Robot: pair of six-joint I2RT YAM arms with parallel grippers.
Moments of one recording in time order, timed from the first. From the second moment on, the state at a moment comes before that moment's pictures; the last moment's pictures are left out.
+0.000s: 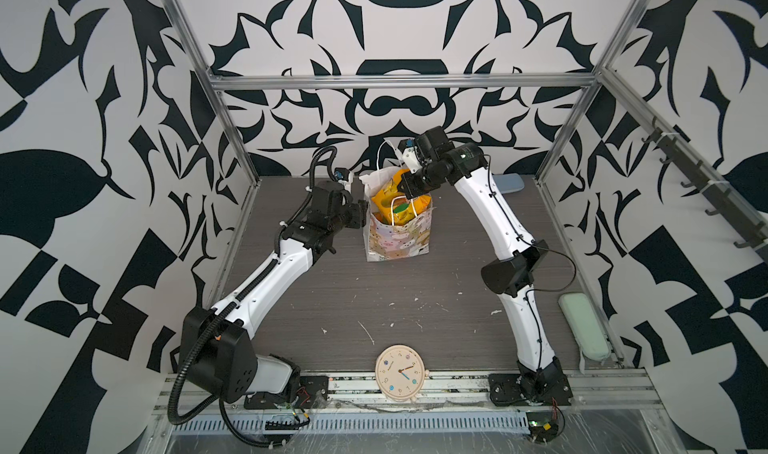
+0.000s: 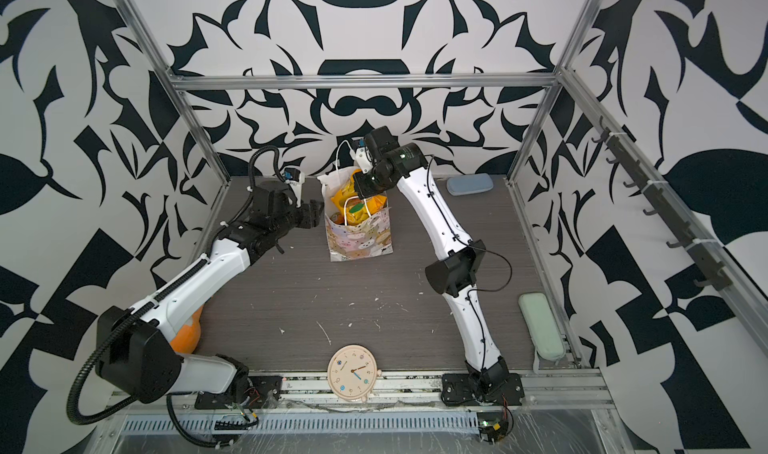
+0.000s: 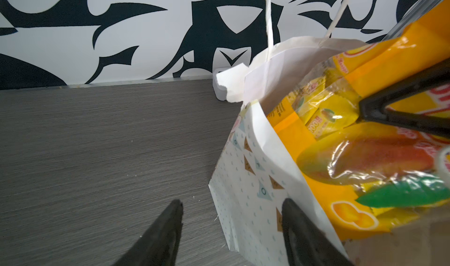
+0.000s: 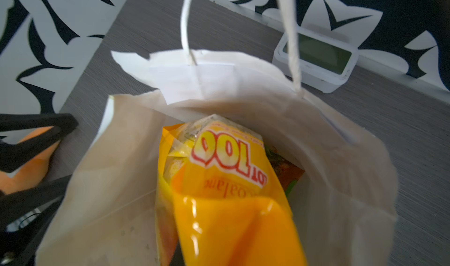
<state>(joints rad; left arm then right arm) -0.44 1.40 1.17 -0.27 -0.04 -0.21 0.53 2.30 2.77 -1.34 -0.26 0.10</state>
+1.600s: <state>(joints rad) -0.44 1.30 1.05 -0.19 -0.07 -0.16 -0.02 1.94 1.68 -0.86 -0.60 0.25</state>
